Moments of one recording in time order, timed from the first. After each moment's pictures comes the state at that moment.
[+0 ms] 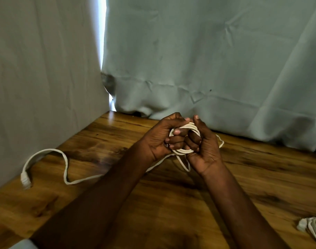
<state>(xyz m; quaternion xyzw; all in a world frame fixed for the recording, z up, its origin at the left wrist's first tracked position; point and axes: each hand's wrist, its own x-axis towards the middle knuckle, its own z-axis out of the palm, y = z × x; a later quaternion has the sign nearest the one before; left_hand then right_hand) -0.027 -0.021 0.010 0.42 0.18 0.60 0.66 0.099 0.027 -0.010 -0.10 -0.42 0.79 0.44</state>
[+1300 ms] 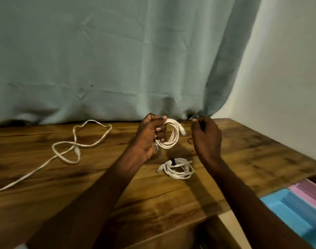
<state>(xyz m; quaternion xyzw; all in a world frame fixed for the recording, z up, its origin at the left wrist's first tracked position) 0.264 -0.016 0.024 0.43 0.18 0.59 0.66 0.431 -0.051 0.025 -0.59 -0.54 0.00 0.60</state>
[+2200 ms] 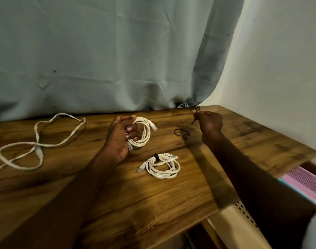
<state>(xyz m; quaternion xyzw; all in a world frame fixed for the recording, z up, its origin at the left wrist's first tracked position) 0.261 0.037 -0.023 0.36 0.23 0.62 0.66 0.538 0.060 0.002 -0.64 -0.36 0.19 0.65</state>
